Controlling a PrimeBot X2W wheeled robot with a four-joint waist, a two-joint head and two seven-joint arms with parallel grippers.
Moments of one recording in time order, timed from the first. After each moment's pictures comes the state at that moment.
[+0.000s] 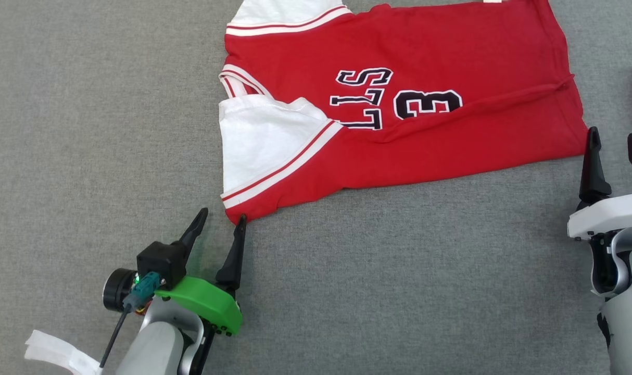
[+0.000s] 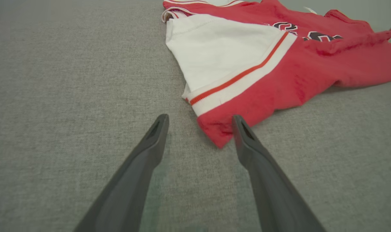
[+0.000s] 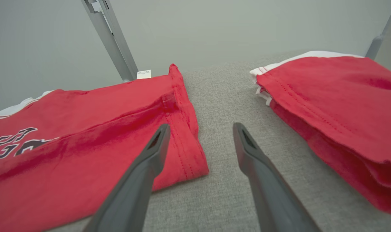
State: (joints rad) left arm -0.25 0.14 -0.34 0.36 -0.35 -0.09 -0.19; right arm -0.41 -0.22 -0.19 0.51 0.31 0.13 -0.26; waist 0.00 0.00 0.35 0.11
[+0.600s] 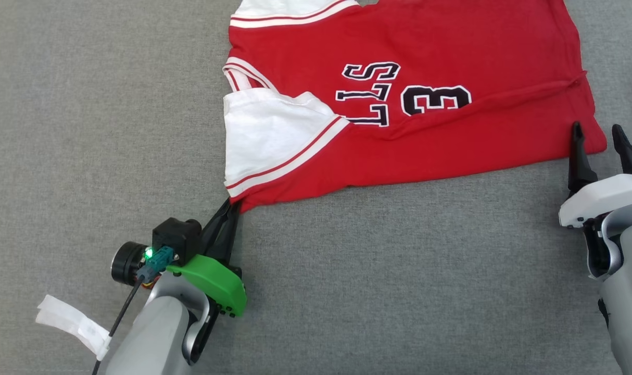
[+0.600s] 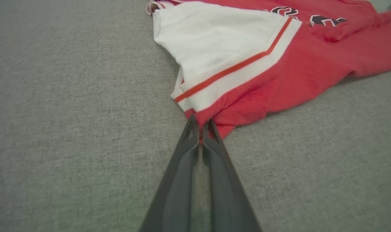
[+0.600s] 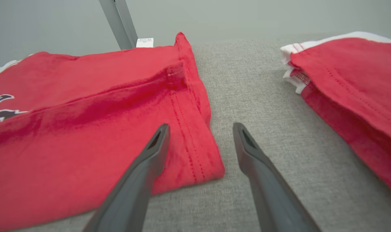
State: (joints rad) left arm -0.37 0.15 -0.40 0.48 -0.35 -0.11 -0.19; right arm -0.53 -0.27 -0.10 0.69 0.27 0.13 -0.26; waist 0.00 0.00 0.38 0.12
